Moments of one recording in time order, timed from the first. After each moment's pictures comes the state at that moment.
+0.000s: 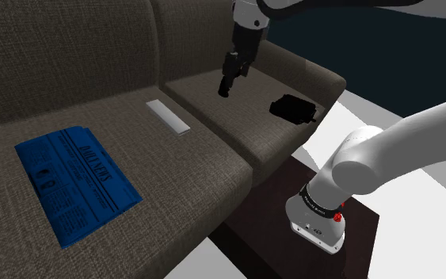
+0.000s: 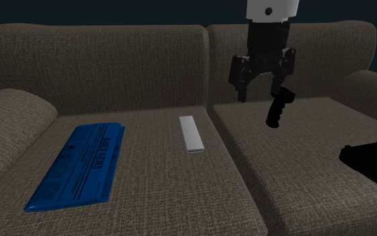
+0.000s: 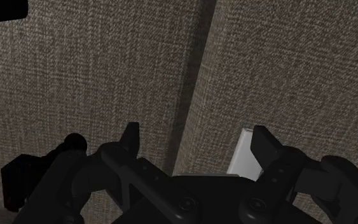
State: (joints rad) arm 0.00 -0.47 0.16 -2.29 -0.01 1.83 0.01
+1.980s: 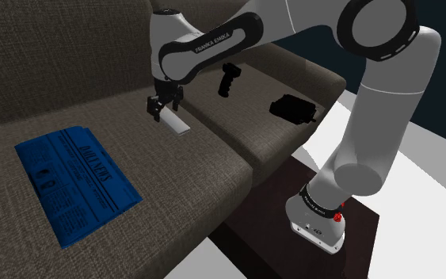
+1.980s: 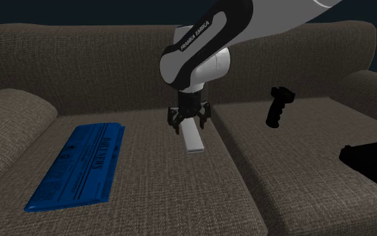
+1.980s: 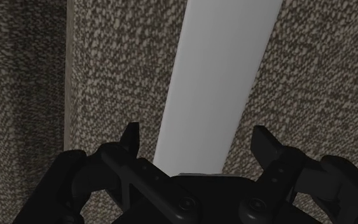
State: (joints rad) arm 0.07 0.32 0.26 -1.92 -0.13 2.24 0.26
